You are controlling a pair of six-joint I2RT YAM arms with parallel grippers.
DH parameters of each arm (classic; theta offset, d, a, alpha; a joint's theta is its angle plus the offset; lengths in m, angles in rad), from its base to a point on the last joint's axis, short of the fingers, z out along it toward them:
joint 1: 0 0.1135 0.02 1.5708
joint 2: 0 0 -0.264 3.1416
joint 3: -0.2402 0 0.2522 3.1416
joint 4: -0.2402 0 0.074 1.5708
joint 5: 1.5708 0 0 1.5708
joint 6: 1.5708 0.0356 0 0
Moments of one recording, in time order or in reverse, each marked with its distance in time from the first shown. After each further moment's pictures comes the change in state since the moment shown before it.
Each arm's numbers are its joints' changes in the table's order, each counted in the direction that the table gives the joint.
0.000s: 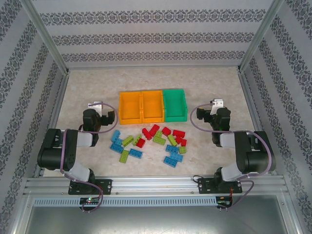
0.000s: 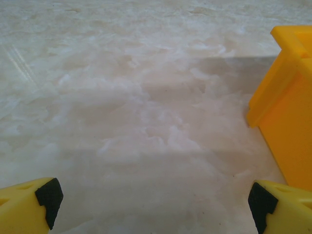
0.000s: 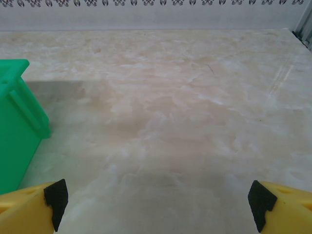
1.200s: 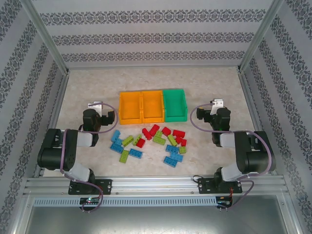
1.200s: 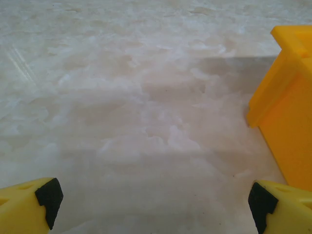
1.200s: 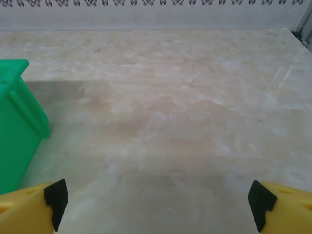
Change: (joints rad) left arm 0.000 0.000 0.000 0.000 0.000 0.000; right arm 0.000 0.000 0.000 0.000 0.001 0.000
